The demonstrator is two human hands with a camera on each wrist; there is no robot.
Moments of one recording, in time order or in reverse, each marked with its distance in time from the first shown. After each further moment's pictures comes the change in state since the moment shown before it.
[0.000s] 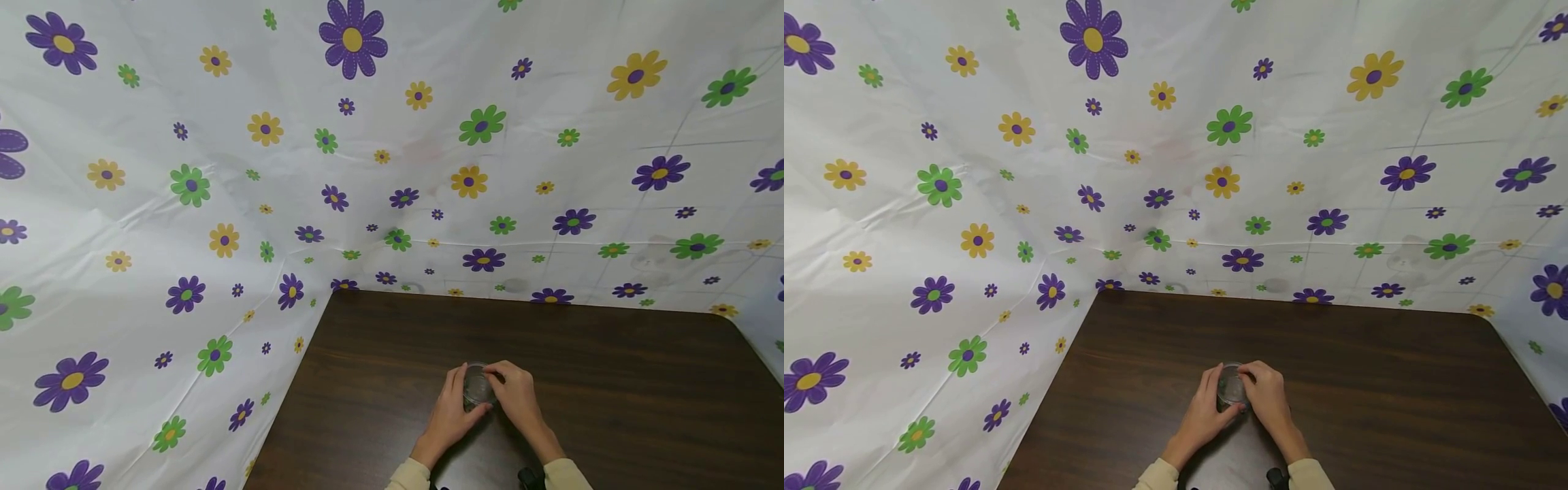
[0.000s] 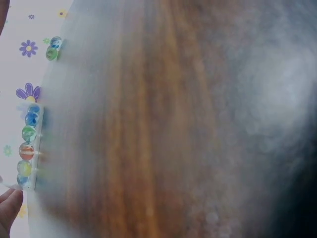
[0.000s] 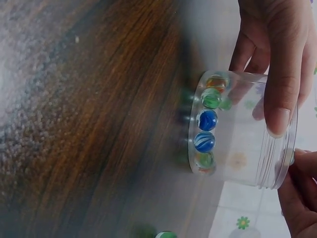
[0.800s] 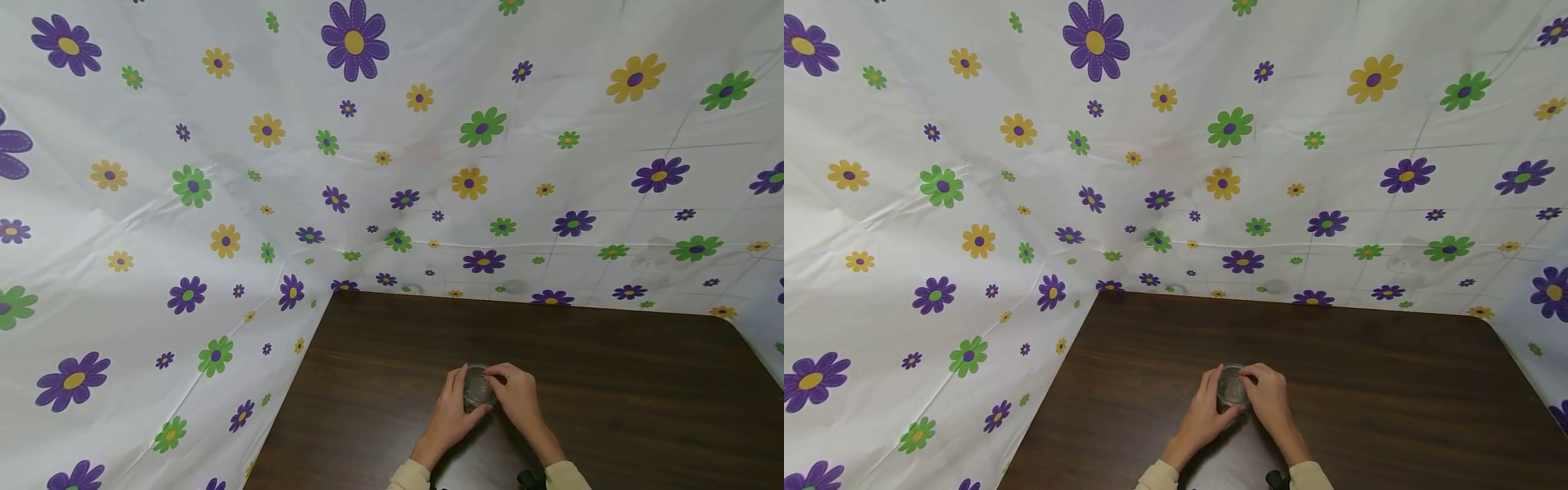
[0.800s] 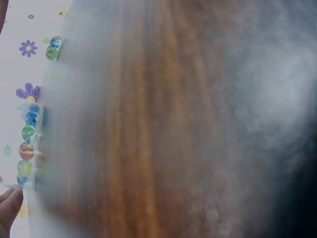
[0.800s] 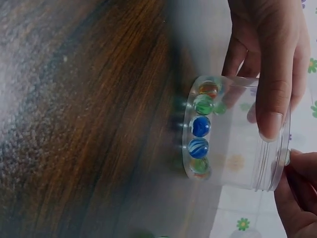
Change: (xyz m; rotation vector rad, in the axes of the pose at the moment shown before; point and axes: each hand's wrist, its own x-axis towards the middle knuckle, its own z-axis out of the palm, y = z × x) left_hand 0.000 -0.001 0.001 0.015 0.032 0.031; right_hand 0.000 -0.001 -0.002 0.009 -0.027 0.106
